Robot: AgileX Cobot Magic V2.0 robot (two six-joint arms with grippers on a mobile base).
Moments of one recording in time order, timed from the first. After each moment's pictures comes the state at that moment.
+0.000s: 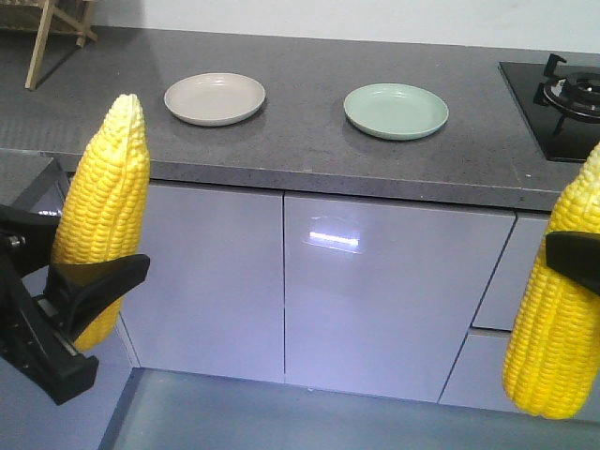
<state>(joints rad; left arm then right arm) -0.58 0.84 -0.78 -0.15 0.46 0.26 0.21 0.72 -1.00 0.41 0.93 -0.40</state>
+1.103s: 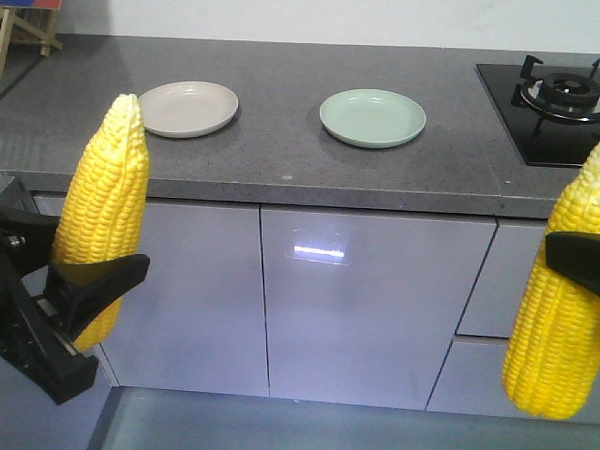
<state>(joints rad) -0.58 0.84 -0.78 -0.15 0.46 0.26 0.21 0.72 -1.00 0.41 0.93 -0.40</state>
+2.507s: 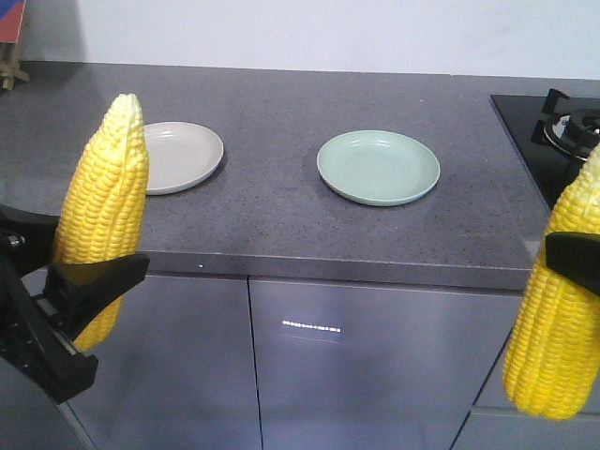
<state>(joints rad) -0.58 0.84 -0.78 -0.15 0.46 0.26 0.21 0.72 -1.00 0.41 0.93 -0.40</state>
